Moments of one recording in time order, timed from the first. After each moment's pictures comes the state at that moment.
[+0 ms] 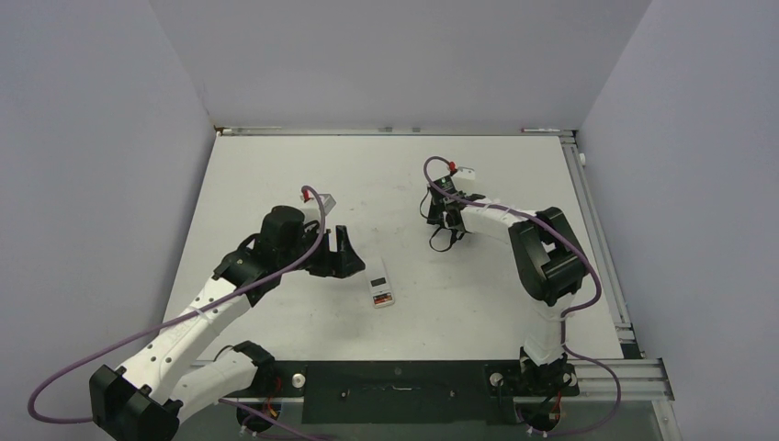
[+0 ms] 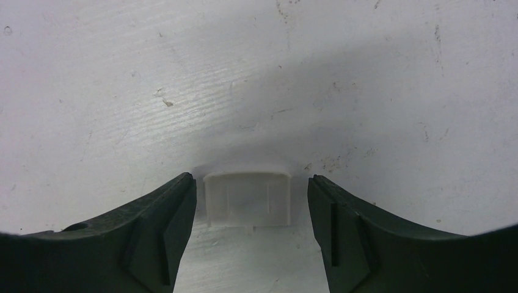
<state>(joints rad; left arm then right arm) -0.56 0.96 0.83 -0.52 0.29 -0.51 0.48 1.92 1.20 -0.27 0.45 0.59</state>
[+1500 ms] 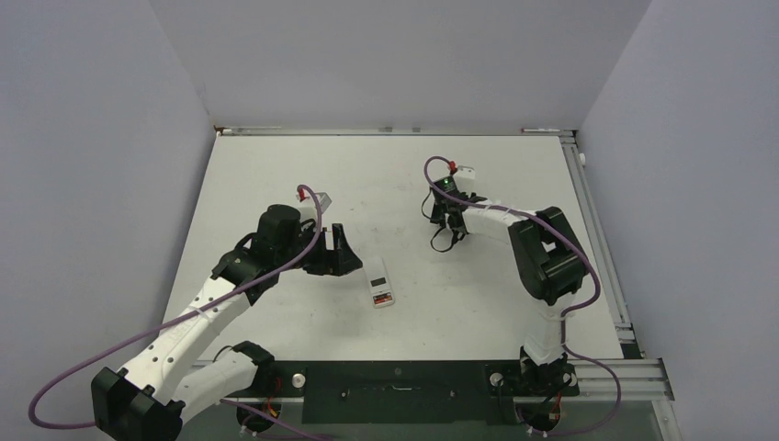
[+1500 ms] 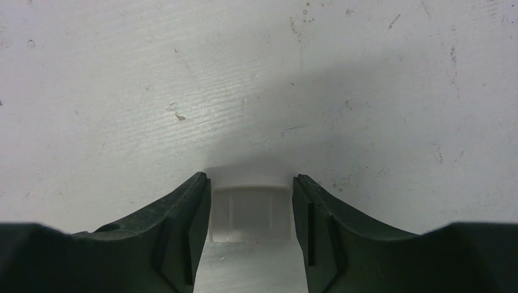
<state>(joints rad) -0.51 0.96 0.82 -0.52 0.32 -0.51 0.47 1.93 1.18 -0.19 0.42 0.56</state>
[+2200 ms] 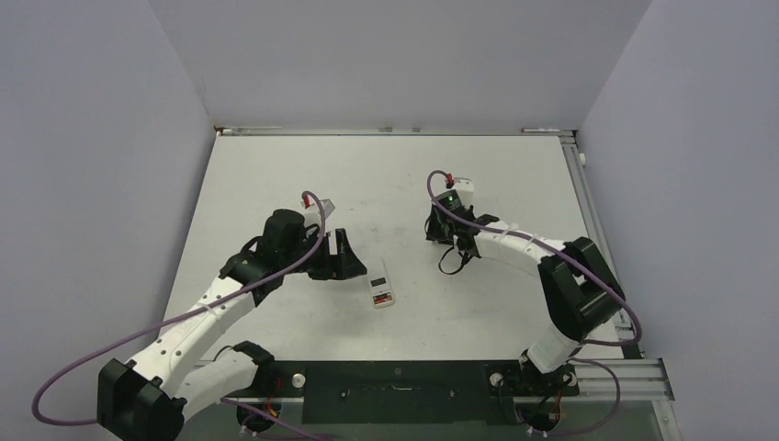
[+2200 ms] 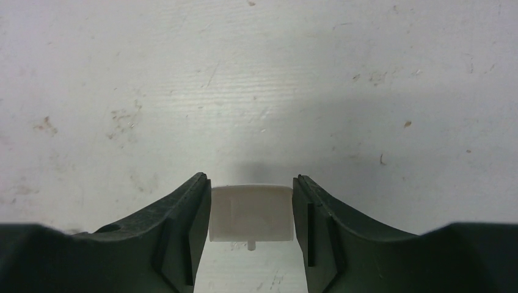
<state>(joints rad) -0.51 0.98 0.76 -0.46 0.39 -0.57 0.56 1.67 0.97 -0.20 0.32 0.56</state>
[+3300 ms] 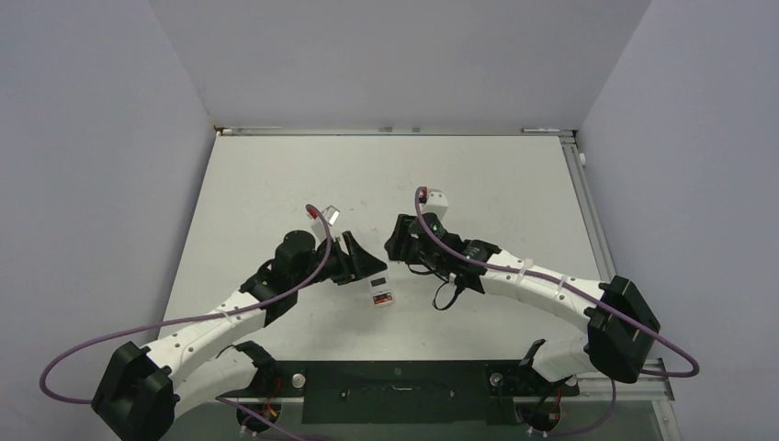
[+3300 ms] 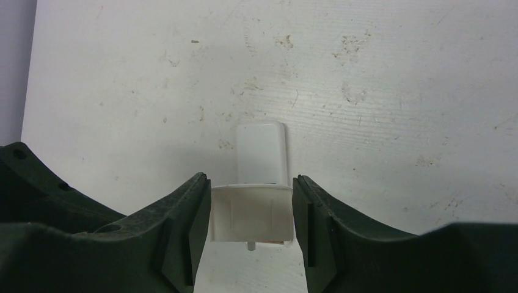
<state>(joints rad) -0.65 0.98 0.50 0.11 0.32 -0.96 0.90 1.37 0.93 -0.20 0.27 0.76</state>
